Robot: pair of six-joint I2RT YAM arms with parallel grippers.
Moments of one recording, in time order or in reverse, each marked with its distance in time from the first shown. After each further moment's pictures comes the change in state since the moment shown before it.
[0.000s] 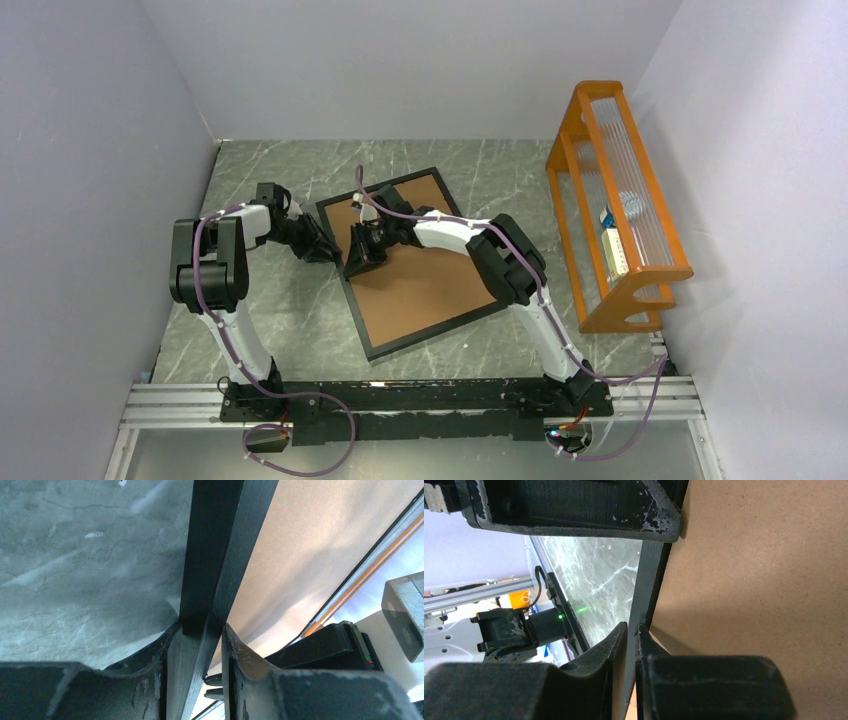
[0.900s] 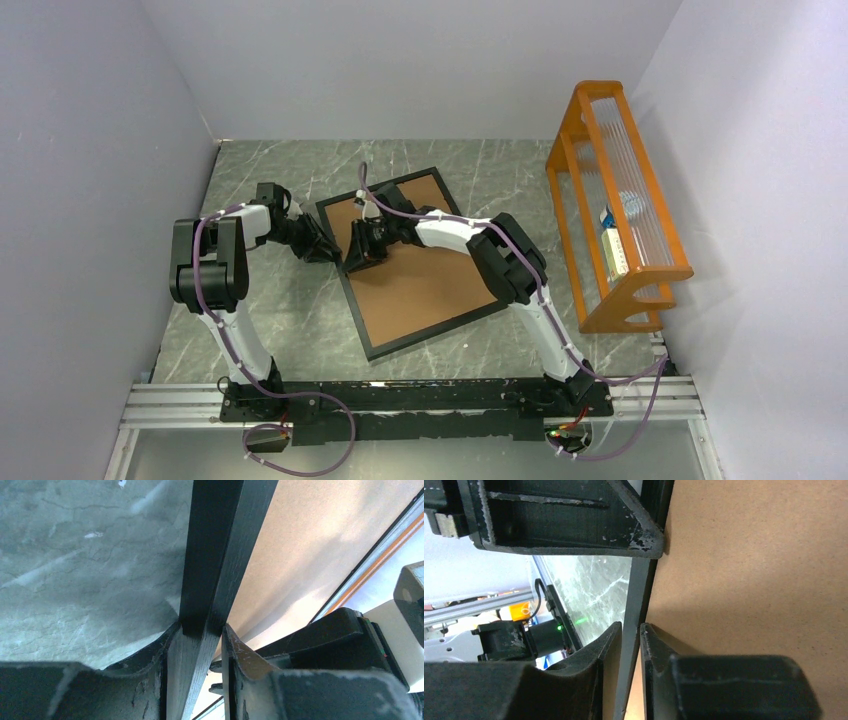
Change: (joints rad) left arm 0.000 0.000 0.000 0.000 0.000 0.002; right arm -0.017 0.005 0.002 0.028 0.032 0.024
